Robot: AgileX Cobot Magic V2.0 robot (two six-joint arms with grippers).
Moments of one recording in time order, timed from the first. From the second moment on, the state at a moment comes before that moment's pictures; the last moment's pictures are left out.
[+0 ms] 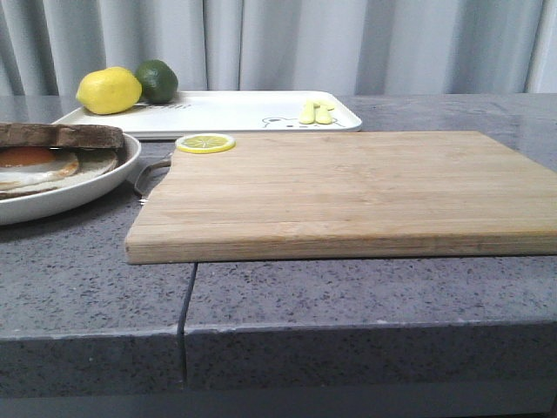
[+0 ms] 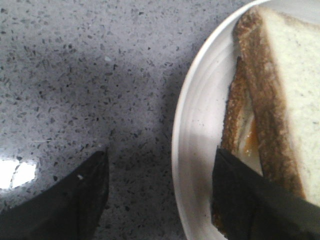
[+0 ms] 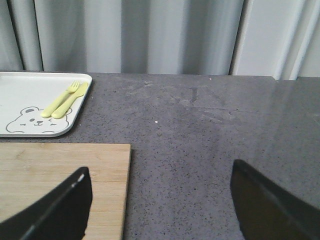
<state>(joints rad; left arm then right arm) 0.19 1.34 -0.85 -0.43 0.71 0.09 0.06 0.49 -0.55 -0.13 0.30 0.15</state>
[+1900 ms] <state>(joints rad) 0.19 1.40 -0.87 -0.45 0.65 0.10 0.06 0.49 -0.55 -0.13 0.31 0.16</state>
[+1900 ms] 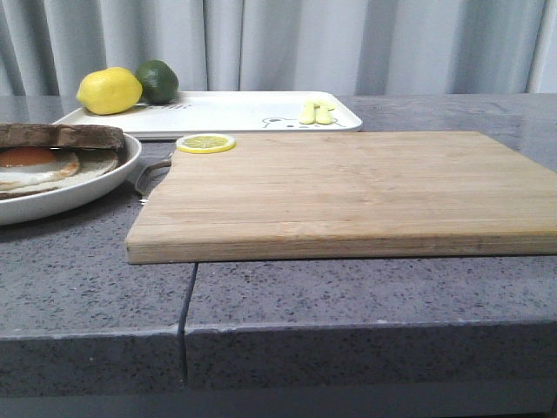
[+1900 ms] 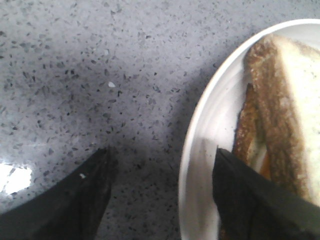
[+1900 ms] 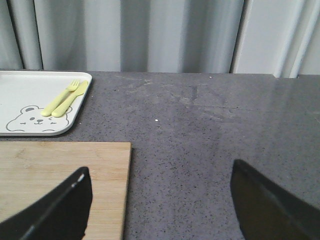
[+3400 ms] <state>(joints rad) 0.24 1.26 -0.86 -0.69 0.70 0.10 0.06 0.49 -0.55 -0.13 0.31 0.16</state>
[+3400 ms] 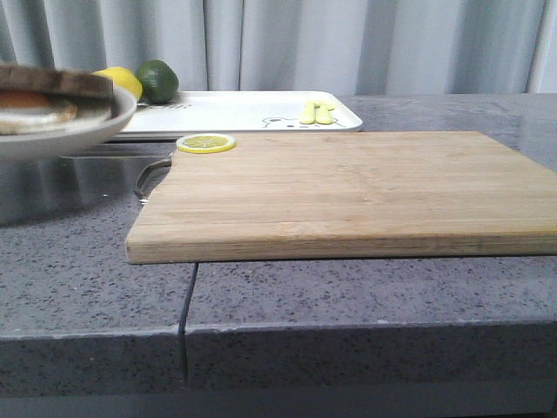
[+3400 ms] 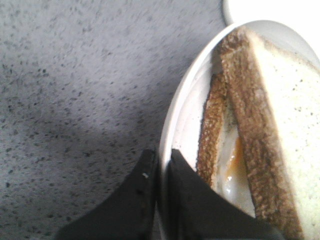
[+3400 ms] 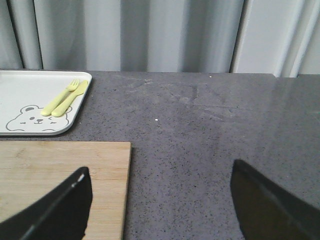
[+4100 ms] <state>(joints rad) 0.20 1.44 -1.21 -0.83 0.85 0.10 0.06 0.49 -0.55 -0.13 0.31 0.16</state>
